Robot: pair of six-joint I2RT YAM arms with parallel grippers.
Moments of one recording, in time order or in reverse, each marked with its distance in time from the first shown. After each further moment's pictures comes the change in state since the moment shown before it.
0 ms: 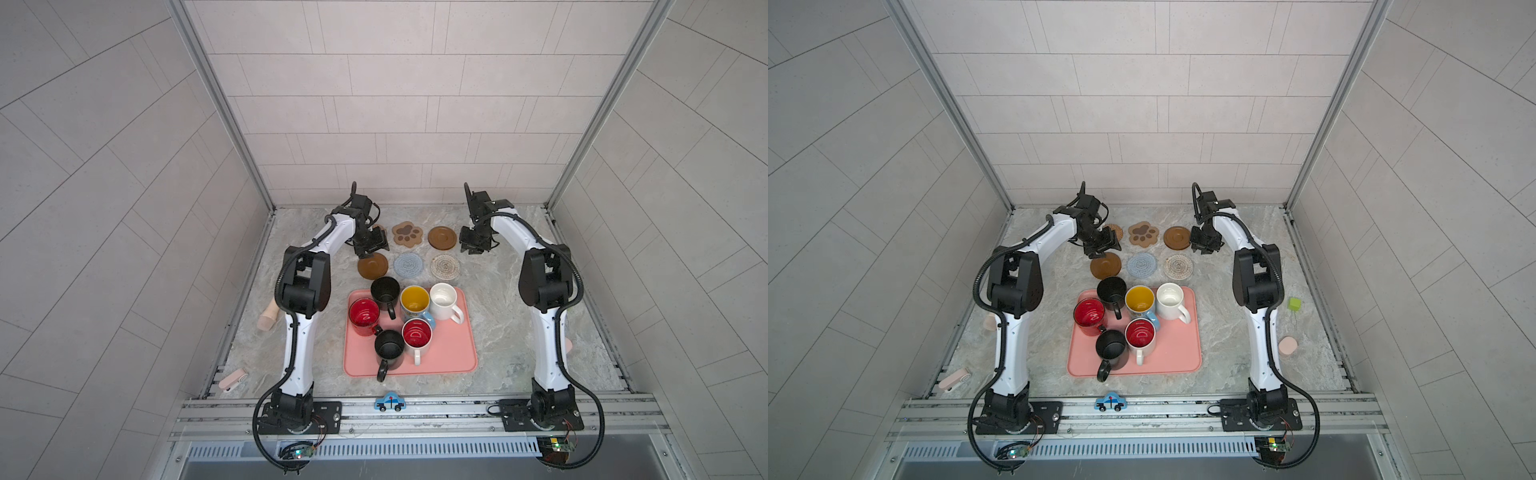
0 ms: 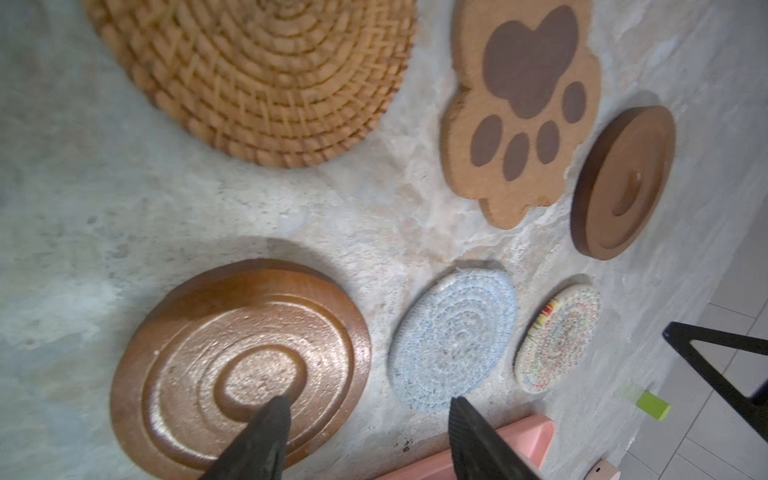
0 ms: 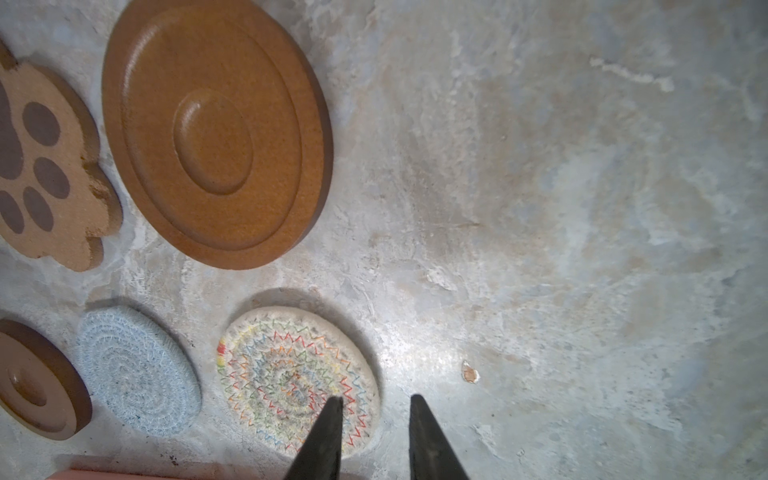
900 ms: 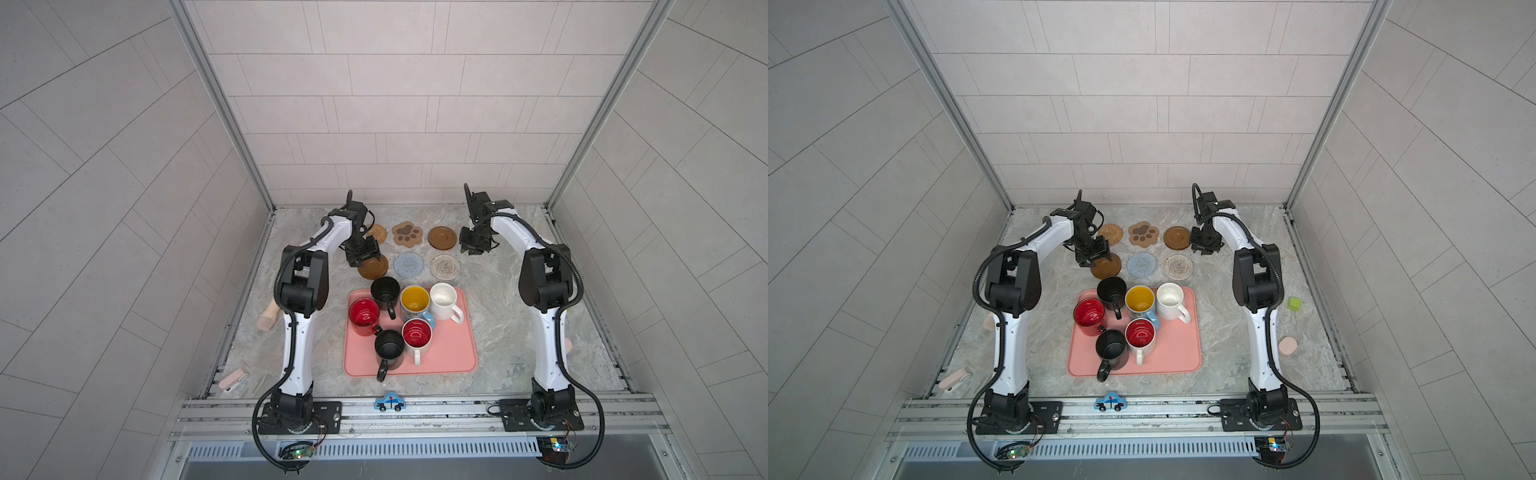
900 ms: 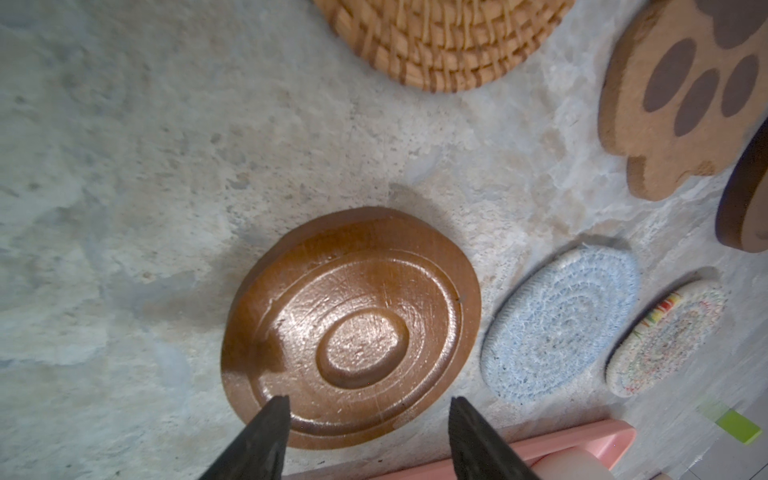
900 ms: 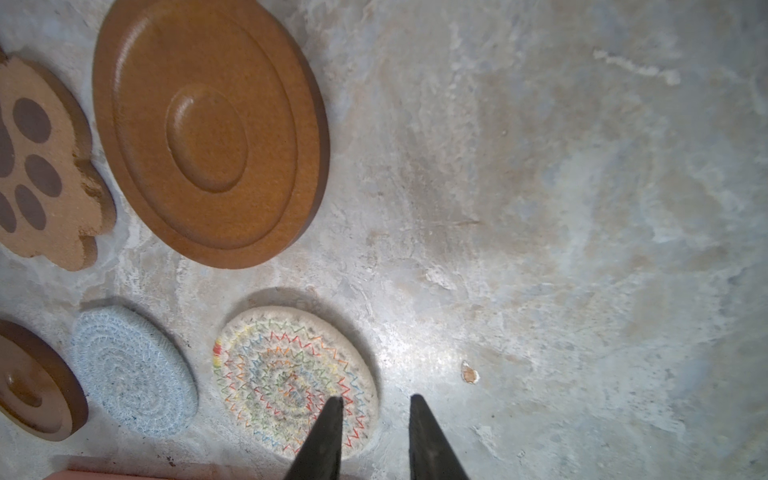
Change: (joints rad) left arm 0.021 0.002 -0.040 -0.096 -0.063 0.049; right arm 0.000 0.000 -0.011 0.004 0.000 0.000
